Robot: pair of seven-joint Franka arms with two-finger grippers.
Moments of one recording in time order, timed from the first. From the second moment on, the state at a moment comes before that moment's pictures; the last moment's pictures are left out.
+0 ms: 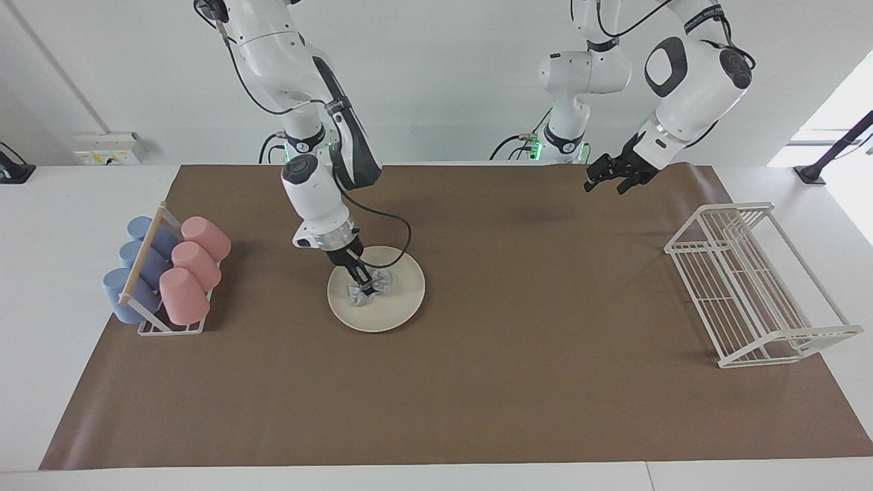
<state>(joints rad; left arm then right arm) -0.12 -0.34 0.07 -2.32 -0.28 1.87 -0.04 -0.04 0.25 0.34 -2.23 0.21 2.72 1.08</state>
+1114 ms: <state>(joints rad) -0.11 -0.34 0.06 -2.32 -0.28 1.87 -0.07 0.12 0.24 0.34 -2.22 0.21 2.69 1.39</state>
